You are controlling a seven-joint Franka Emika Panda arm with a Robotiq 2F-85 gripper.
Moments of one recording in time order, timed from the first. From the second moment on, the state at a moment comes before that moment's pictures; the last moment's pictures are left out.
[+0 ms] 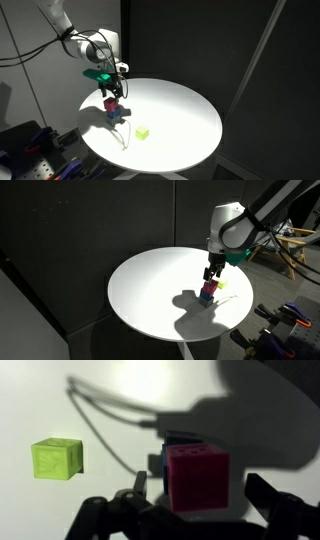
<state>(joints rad) 0.07 0.20 0.03 -2.43 -0.03 2.57 0.03</state>
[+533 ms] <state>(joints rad) 0.07 0.23 0.03 -2.43 -0.03 2.60 0.02</state>
